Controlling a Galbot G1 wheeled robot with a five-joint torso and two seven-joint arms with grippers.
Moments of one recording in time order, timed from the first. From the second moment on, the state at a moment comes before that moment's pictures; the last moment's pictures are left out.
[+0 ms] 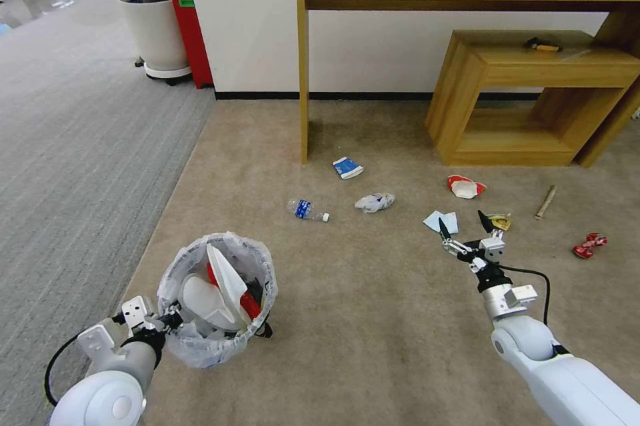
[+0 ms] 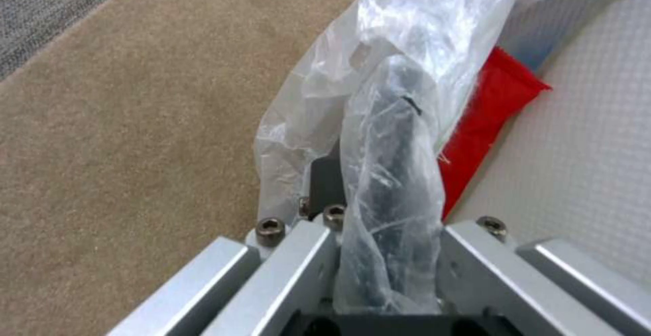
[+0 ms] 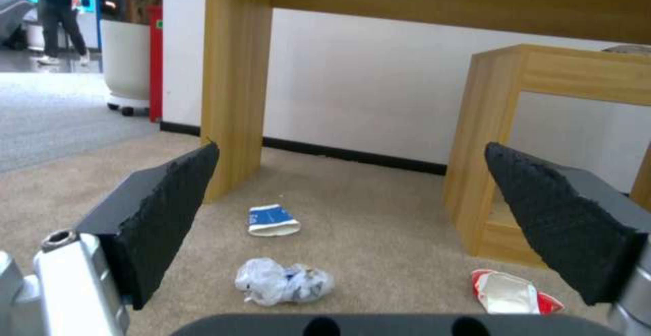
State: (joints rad) left arm 1.59 -1.34 -0.76 -2.17 -0.86 0.60 -0.38; right arm -1.09 0.85 0.18 1.41 0.55 0.60 0.07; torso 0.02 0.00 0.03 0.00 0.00
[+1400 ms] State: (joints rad) left arm 1.58 -1.35 -0.74 -2.16 -0.85 0.59 -0.37; right arm -1.06 0.87 0.14 1.39 0.53 0.61 0.07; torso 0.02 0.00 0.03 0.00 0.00
